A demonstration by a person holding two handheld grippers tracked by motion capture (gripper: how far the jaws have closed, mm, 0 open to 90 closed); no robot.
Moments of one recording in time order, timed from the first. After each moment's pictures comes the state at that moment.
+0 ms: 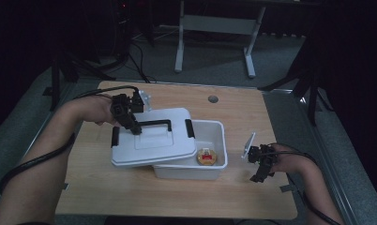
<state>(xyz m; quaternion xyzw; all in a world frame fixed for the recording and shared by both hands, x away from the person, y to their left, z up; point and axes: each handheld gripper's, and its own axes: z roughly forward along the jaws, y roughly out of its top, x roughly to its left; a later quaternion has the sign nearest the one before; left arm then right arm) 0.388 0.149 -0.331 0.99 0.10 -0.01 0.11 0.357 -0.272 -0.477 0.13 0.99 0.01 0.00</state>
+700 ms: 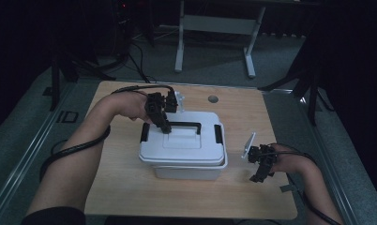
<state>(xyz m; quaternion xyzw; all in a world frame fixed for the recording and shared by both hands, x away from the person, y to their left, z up) 0.402 0.069 -0.332 0.99 0.03 -0.02 0.12 0.358 -0.272 -0.479 0.13 0.99 0.02 0.00</state>
